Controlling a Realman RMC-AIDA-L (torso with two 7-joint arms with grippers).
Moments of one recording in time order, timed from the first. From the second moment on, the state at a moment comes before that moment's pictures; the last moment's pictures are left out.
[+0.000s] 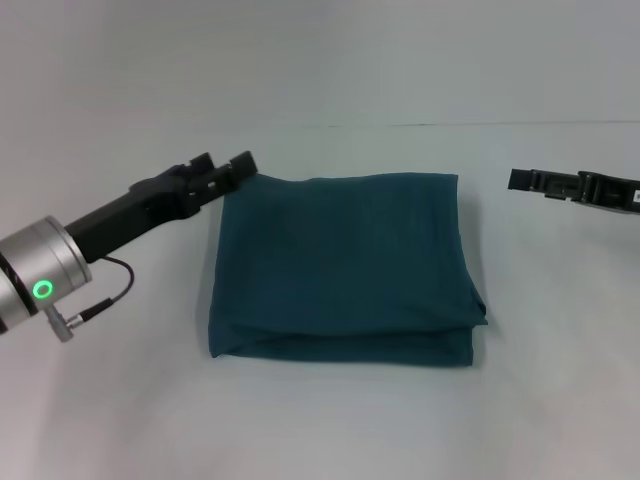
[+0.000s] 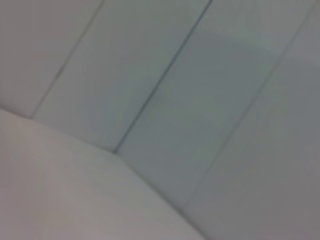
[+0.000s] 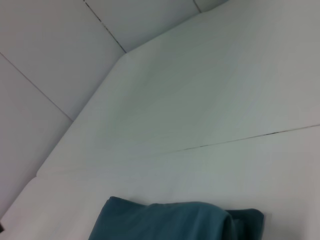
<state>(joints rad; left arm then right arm) -0.57 -2.15 0.46 0.48 1.76 1.35 -1.52 0.61 2.01 -0.57 -0.66 -2.10 -1.25 2.06</state>
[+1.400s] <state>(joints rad) -0.75 -2.17 0.90 0.40 1.78 0.55 -1.65 0.62 2.00 -0.58 -0.67 -2.10 -1.30 2.16</state>
